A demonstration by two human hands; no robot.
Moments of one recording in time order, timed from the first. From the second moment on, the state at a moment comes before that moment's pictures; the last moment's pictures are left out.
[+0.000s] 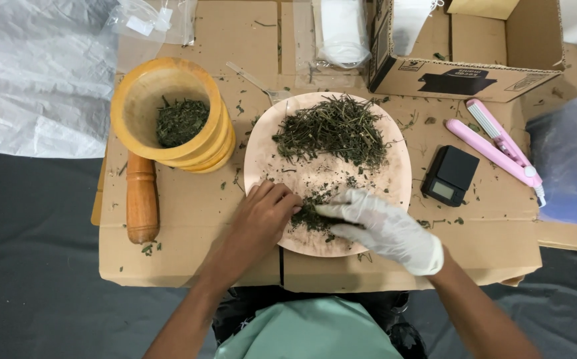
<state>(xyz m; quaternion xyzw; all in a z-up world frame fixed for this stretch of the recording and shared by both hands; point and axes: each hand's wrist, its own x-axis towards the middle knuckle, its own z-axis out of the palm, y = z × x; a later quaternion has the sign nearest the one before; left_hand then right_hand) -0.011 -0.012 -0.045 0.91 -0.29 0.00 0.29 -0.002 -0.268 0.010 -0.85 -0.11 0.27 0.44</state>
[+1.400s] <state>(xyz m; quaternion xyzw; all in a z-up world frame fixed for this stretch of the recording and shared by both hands) -0.004 0.000 -0.028 0.92 -0.23 0.05 0.31 0.008 -0.245 0.006 -0.82 -0.07 0.08 0.57</state>
